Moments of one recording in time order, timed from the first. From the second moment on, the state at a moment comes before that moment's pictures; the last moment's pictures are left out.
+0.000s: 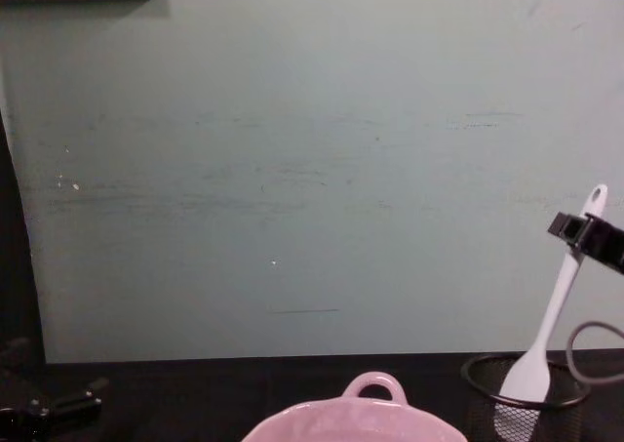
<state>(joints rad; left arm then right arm) -0.20 0.60 0.45 -1.41 -0.25 -0.12 0.03 0.18 0.18 -0.14 -1.51 0.67 -0.01 0.12</state>
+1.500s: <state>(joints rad) -0.20 0.60 0.45 -1.41 -0.25 -0.12 0.03 0.15 0.15 -0.14 -1.45 0.57 -0.09 0.18</state>
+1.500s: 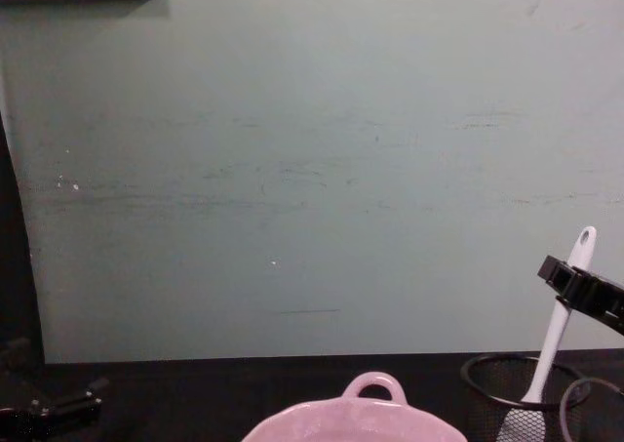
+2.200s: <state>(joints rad) -0.20 0.60 0.45 -1.41 -0.25 -0.12 0.03 0.15 0.14 -0.13 -1.43 0.56 -0.08 0.21</state>
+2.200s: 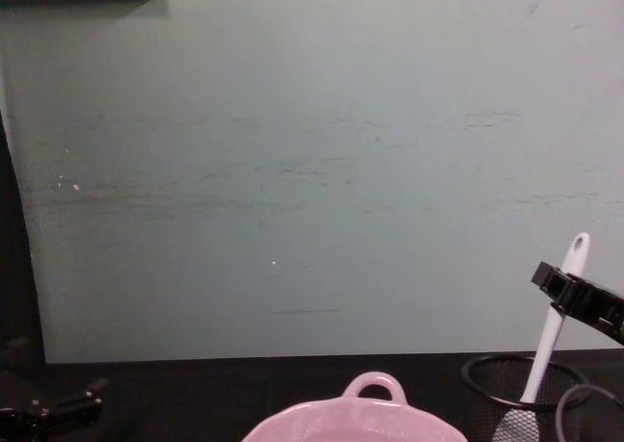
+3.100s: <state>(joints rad) -0.20 0.60 0.45 -1.41 -0.25 -0.12 0.03 0.15 0.14 -0.13 -1.43 0.56 -0.08 0.21</state>
